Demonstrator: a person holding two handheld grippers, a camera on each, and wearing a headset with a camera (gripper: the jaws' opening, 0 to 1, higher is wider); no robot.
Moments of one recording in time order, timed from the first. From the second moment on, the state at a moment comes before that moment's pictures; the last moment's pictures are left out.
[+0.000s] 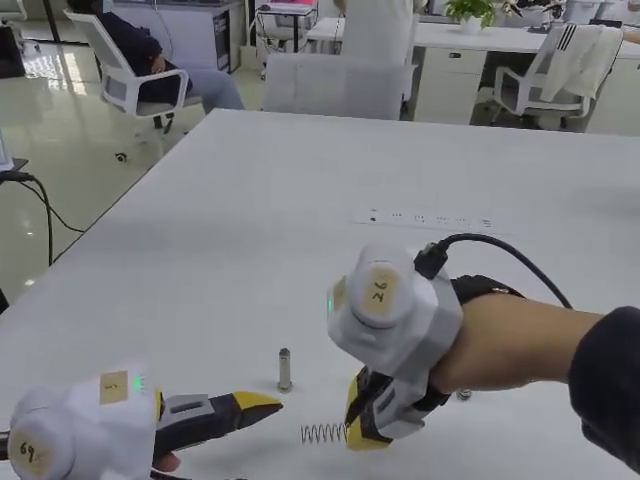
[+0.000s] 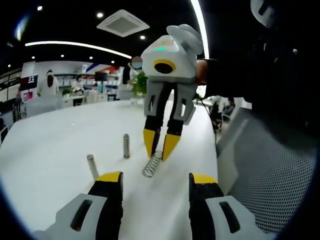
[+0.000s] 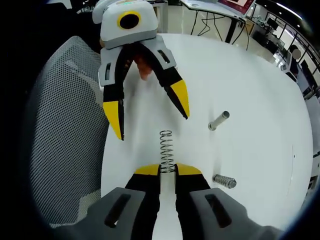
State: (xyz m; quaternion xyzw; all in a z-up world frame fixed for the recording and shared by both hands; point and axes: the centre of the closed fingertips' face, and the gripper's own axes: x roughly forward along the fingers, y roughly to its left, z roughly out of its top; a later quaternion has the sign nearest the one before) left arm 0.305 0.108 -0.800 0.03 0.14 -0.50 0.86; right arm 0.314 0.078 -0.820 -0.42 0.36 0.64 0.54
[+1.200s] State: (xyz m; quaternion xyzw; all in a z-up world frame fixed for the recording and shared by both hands) left arm 0.301 0.084 -0.793 0.08 0.11 -0.55 0.82; right arm 0.296 0.079 -0.805 -0.43 0.34 0.66 0.51
